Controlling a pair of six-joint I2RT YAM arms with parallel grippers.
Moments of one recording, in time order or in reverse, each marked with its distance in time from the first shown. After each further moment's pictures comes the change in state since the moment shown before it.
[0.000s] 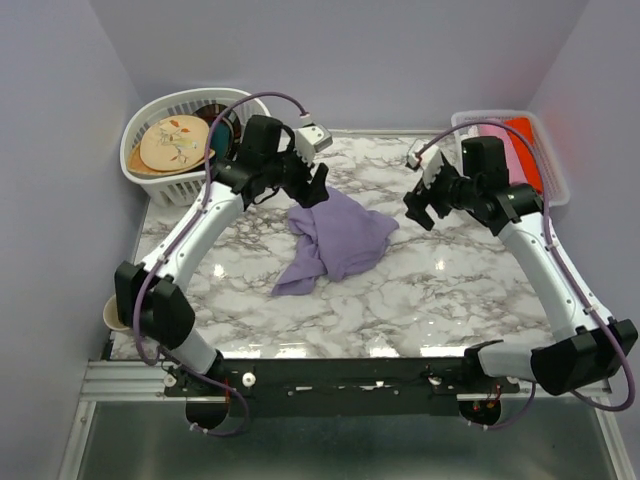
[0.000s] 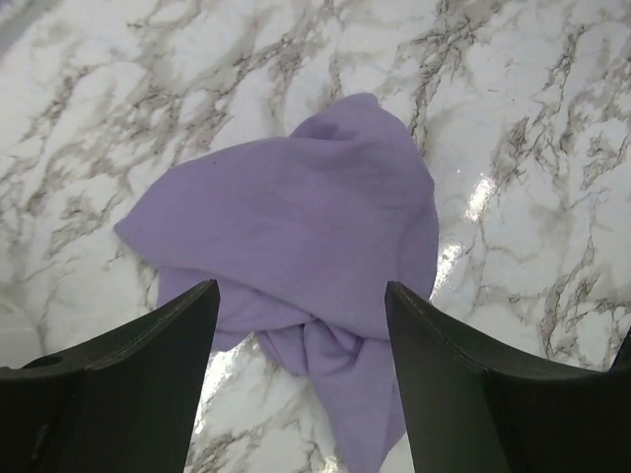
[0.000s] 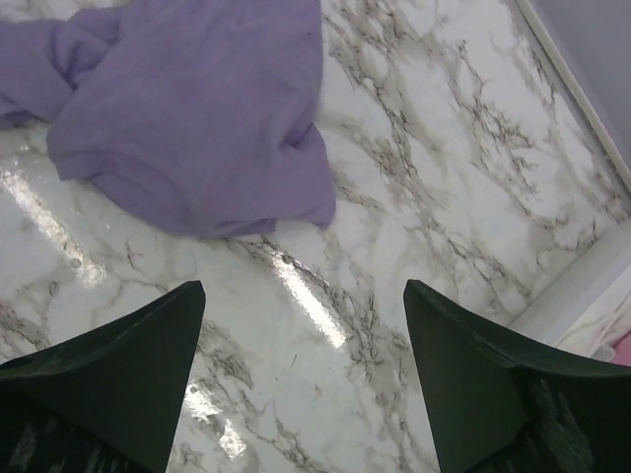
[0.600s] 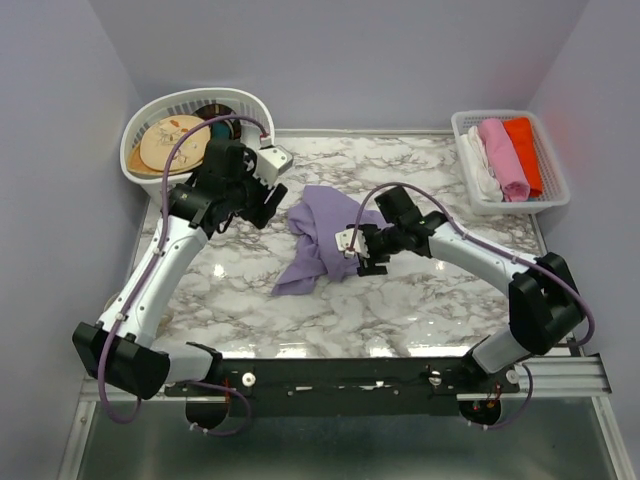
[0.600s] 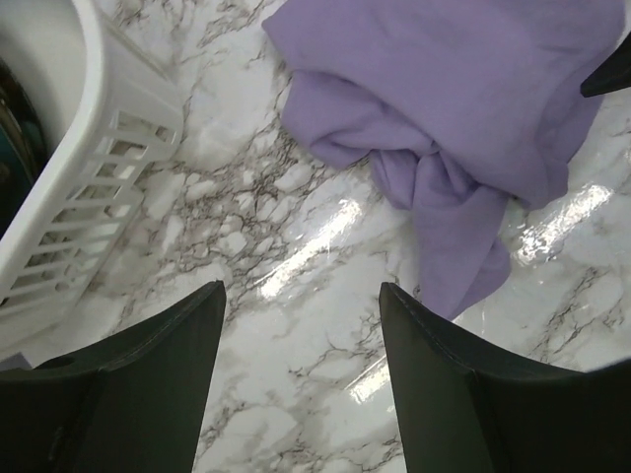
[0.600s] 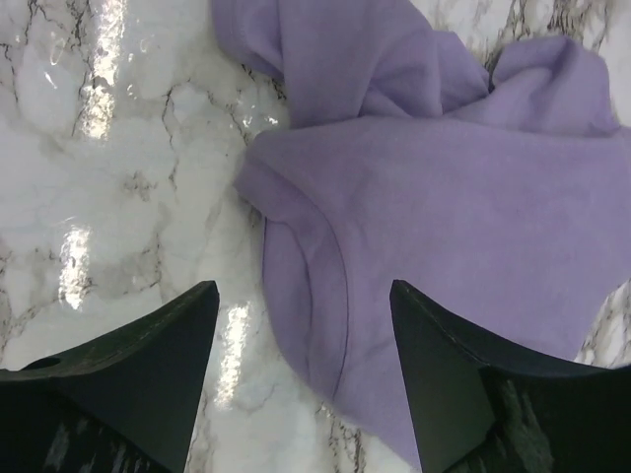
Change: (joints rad) left arm 0.061 -0.351 -0.164 -0.256 -0.368 0.112; right arm 0.307 0.230 -0.343 0.260 -0.218 -0.555
